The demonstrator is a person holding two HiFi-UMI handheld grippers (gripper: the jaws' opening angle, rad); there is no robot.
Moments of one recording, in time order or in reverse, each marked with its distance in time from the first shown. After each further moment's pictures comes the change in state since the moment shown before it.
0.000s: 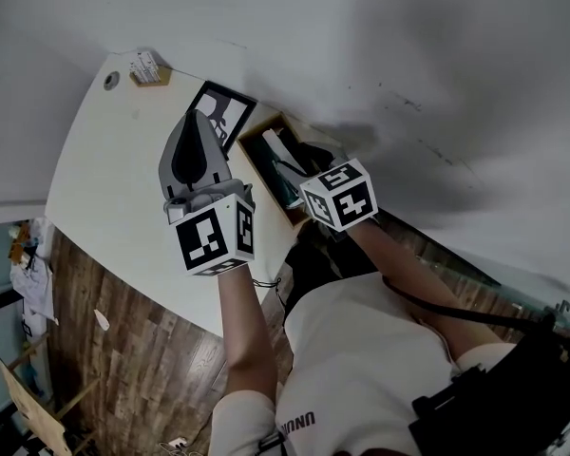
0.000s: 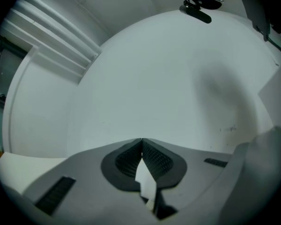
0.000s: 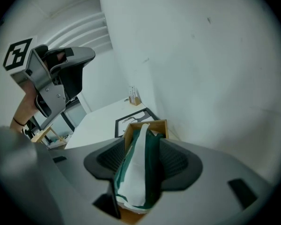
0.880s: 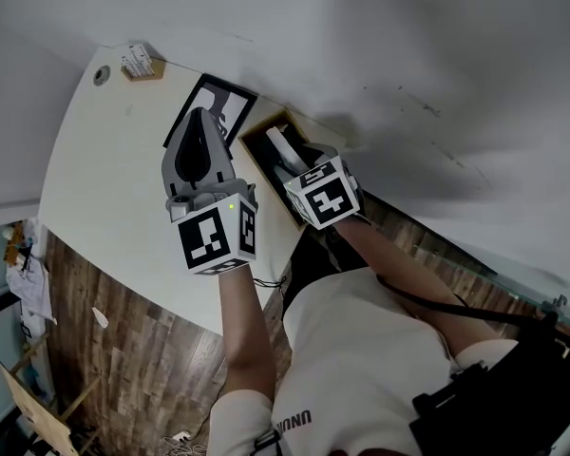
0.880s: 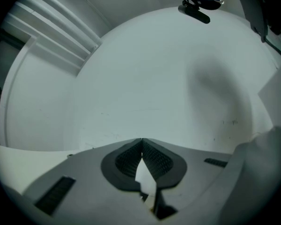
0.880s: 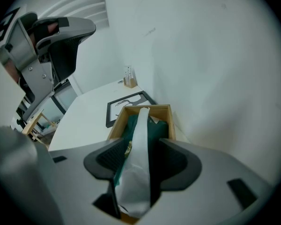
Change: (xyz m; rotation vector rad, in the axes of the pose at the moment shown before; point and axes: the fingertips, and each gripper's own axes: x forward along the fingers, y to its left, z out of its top) left arm 0.015 0.007 -0.030 -0.029 0.062 -0.037; right arm 0.033 -0.003 -0.029 -0.050 0.217 -0.106
